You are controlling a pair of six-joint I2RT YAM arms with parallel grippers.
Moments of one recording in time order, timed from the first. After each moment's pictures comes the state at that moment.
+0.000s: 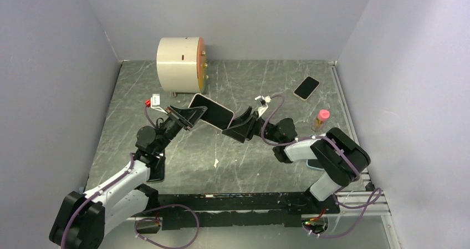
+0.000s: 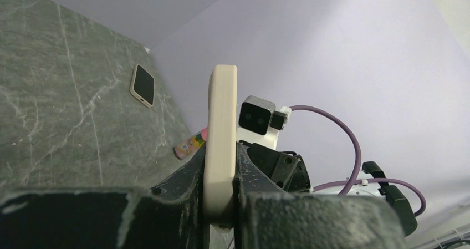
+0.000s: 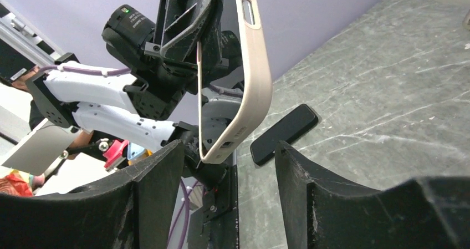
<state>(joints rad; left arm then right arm) -0.43 0.93 0.32 0.92 0.26 -1.12 0.65 1.58 0.45 1.47 -0.67 0.93</state>
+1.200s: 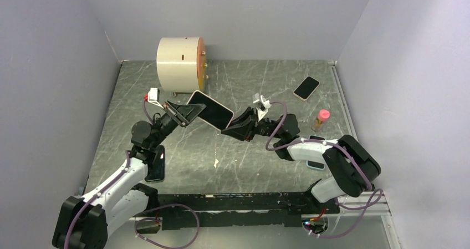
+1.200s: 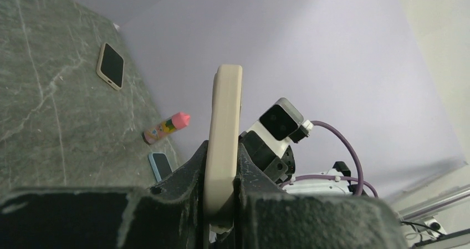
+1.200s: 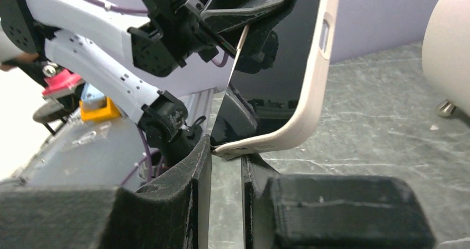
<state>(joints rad) -0.36 0.91 0.37 0.86 0.39 -1.26 0.65 1.48 0.52 1.36 -0.82 0.62</state>
